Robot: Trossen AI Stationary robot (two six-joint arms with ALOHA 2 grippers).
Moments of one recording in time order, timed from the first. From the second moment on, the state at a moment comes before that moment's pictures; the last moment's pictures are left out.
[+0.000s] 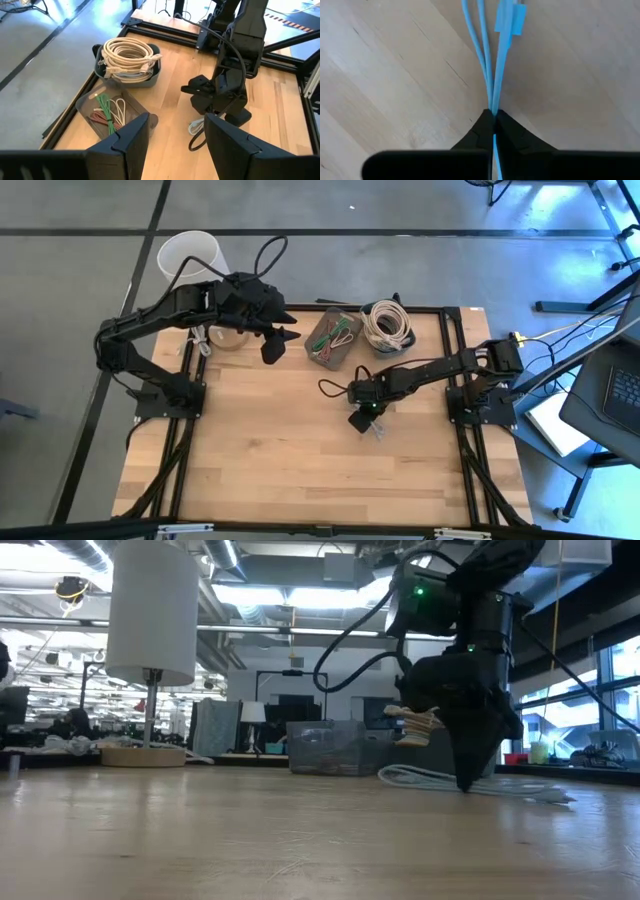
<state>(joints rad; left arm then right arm) 0.22 1.36 1.70 -0.94 -0.03 -0.12 0.09 1.75 0.95 -0.56 -0.12 0.81</state>
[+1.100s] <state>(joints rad) 0.22 1.36 1.70 -0.94 -0.03 -0.08 0.19 1.33 1.72 -0.93 0.52 0.38</state>
